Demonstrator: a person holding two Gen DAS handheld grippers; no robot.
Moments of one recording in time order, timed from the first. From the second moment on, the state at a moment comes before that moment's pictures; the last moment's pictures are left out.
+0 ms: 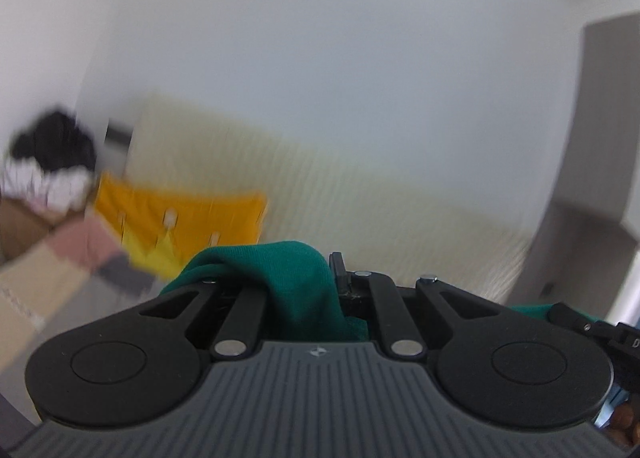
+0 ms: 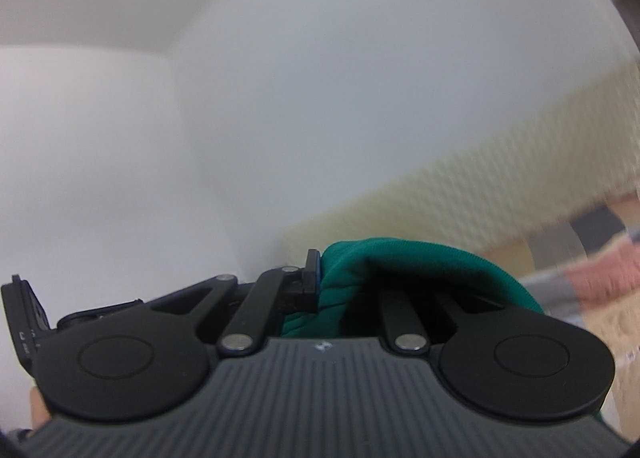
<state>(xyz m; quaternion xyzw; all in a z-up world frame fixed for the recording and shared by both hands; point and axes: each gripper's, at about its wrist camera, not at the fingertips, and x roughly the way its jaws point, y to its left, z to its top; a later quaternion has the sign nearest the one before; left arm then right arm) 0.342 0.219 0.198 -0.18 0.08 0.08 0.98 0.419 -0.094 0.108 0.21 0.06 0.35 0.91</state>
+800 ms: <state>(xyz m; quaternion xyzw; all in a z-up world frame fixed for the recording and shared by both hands) 0.703 0.305 -0.154 -0.20 0.37 0.09 0.90 0.666 -0.016 -0.175 0.25 0.36 0.21 0.87</state>
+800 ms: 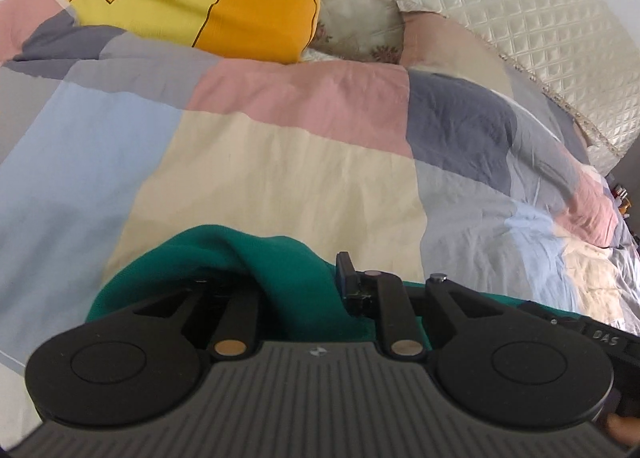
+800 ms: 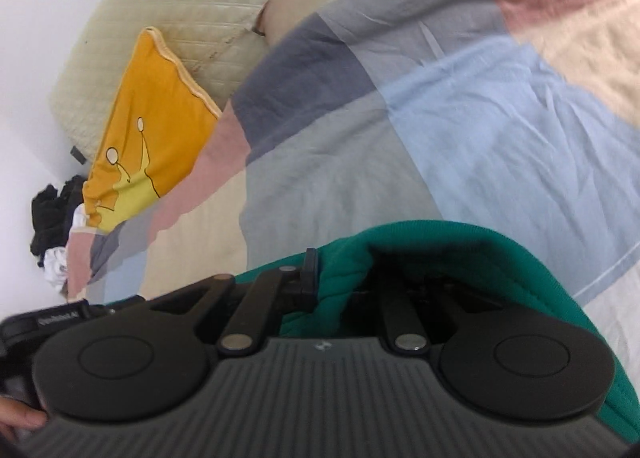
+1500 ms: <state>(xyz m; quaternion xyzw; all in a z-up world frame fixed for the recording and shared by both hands) 0.514 0.245 -0.008 -0.16 0.33 0.01 0.93 0.472 -0.034 -0.054 0.18 0.30 0.24 0.91</state>
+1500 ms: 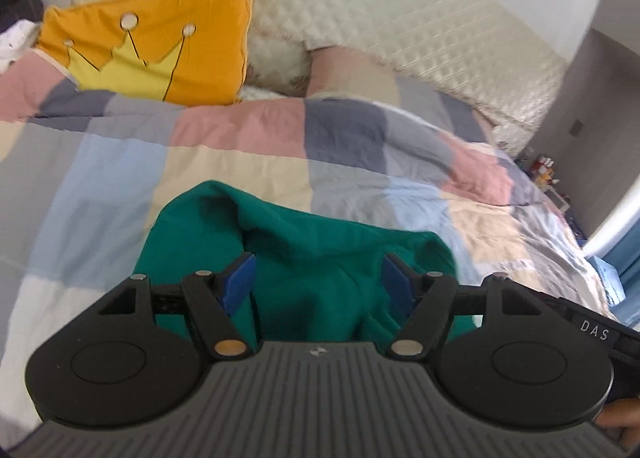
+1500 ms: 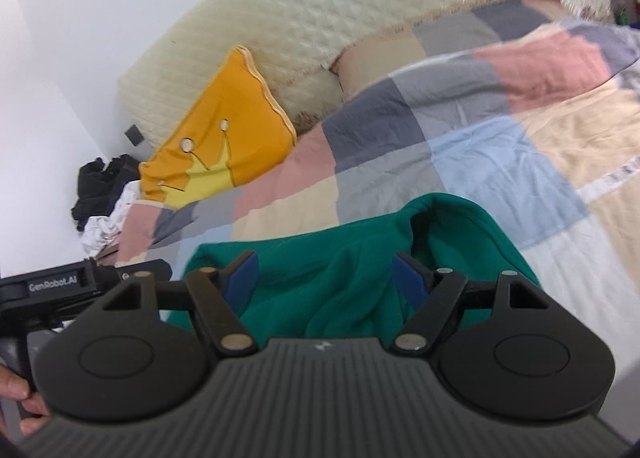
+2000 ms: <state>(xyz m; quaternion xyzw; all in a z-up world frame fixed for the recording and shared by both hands) 0.248 0.146 0.054 -0.11 0.28 0.00 0.96 0.252 -0.110 0.004 0.14 0.22 0.24 0.94</state>
